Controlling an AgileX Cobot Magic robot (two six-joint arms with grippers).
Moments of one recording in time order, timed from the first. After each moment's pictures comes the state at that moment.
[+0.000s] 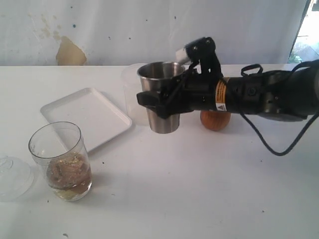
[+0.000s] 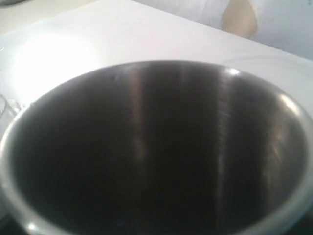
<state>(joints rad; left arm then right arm) 0.05 0.00 0.00 0.04 0.22 0.03 0.24 1.80 -0.96 -1.10 -0.74 0.92</state>
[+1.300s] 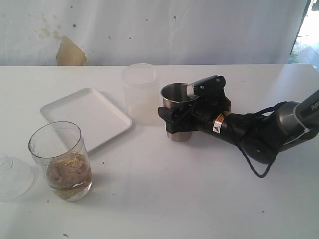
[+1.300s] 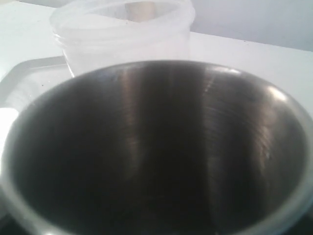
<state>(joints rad) 0.05 0.00 0.00 0.04 0.22 0.03 0.22 2.08 -0.90 -0.50 -0.89 0.37</state>
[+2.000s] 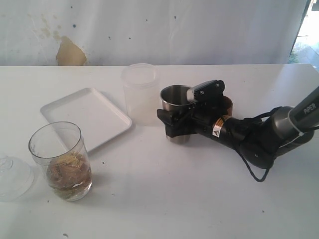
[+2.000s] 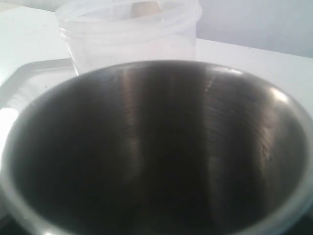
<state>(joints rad) 0.05 0.00 0.00 0.04 0.22 0.03 0.22 2.12 -0.90 -0.49 -0.97 0.33</state>
